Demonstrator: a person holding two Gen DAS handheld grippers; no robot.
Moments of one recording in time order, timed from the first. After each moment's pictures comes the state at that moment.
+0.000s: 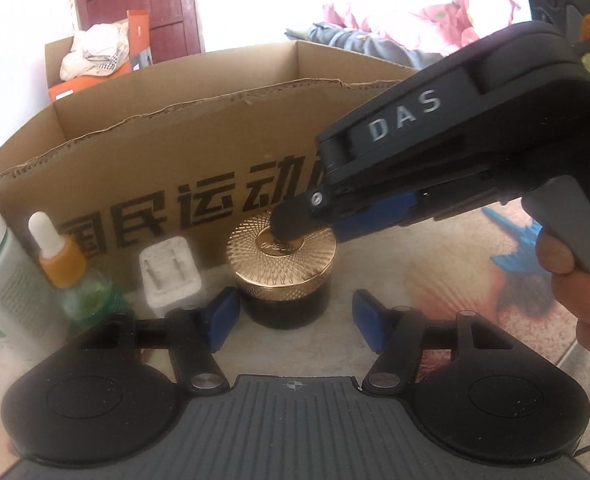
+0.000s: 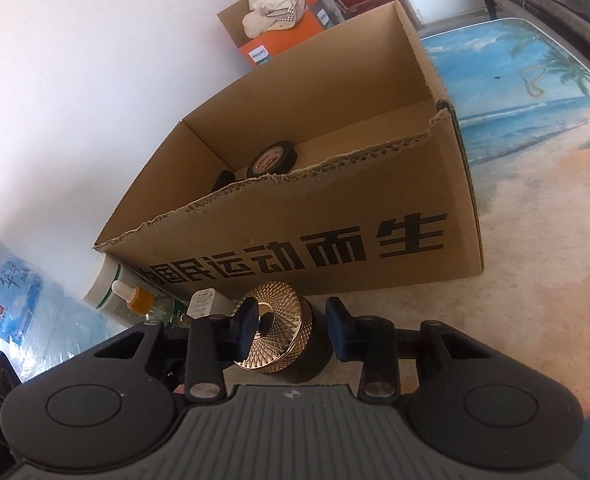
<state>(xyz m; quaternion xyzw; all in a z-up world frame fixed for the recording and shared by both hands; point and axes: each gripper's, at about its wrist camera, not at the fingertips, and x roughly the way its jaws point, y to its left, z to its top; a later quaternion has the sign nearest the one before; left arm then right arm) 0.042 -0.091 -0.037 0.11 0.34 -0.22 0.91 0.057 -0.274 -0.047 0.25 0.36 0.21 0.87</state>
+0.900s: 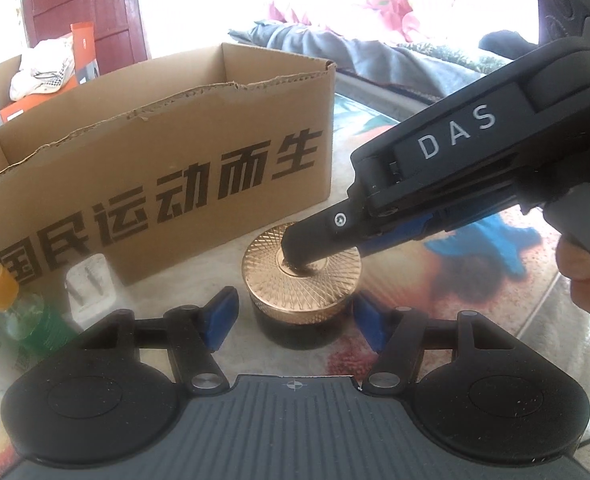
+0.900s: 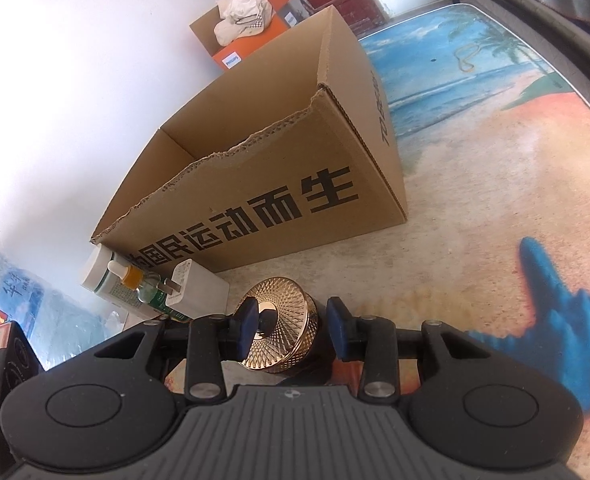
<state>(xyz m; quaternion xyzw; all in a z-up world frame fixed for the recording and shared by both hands) 0.033 -0.119 -0.037 0.14 0.34 -0.29 0.88 0.016 -0.312 -0.054 0.29 0.37 0.18 0.87</state>
